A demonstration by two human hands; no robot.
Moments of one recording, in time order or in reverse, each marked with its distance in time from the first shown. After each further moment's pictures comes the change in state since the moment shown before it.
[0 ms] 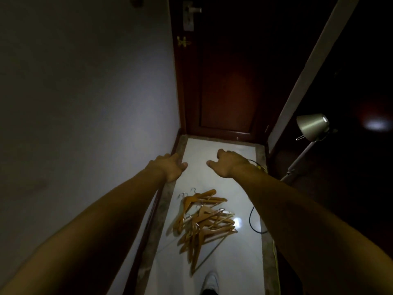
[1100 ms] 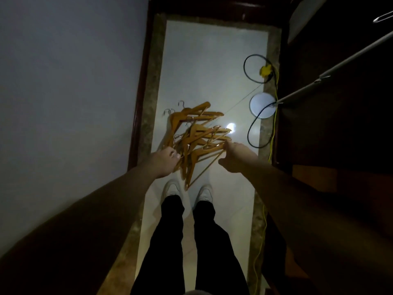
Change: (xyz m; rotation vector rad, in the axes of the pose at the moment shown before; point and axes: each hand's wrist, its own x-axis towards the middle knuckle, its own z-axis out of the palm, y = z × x) left_hand 0.157 -0.031 0.243 -0.296 -0.530 -0.201; right_hand 0.121 0.112 0.215 0.122 -0.477 0.182
